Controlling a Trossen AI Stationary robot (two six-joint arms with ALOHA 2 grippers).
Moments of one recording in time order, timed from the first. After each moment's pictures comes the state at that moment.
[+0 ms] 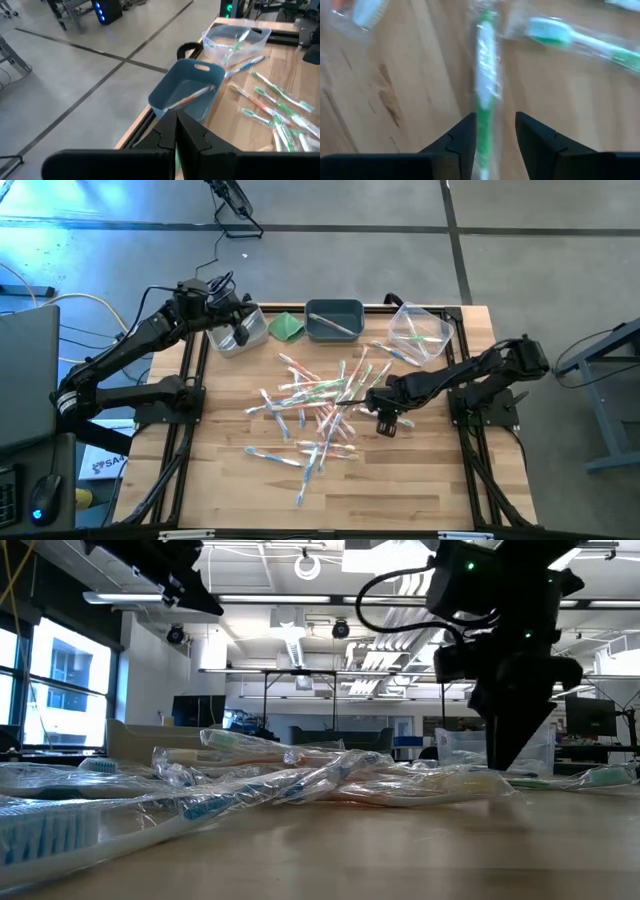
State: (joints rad) left arm 0.71 0.86 0.90 -0.37 0.09 0.20; right arm 0.10 1.55 0.80 -0.58 0.06 0.40
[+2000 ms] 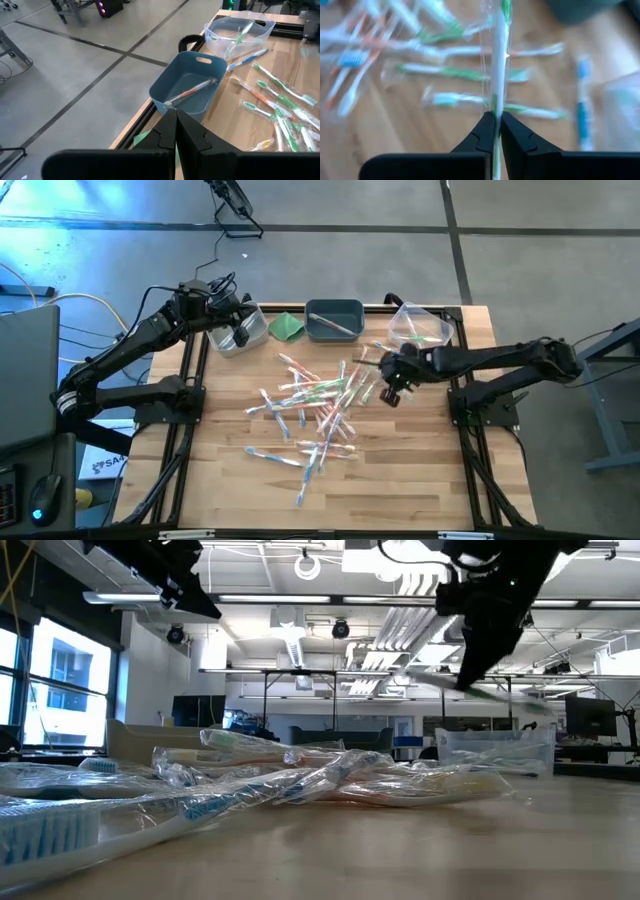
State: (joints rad) left arm 0.71 0.86 0.90 -0.40 0.07 0.20; right arm -0.07 1.23 0.87 -0.72 0.26 0.36
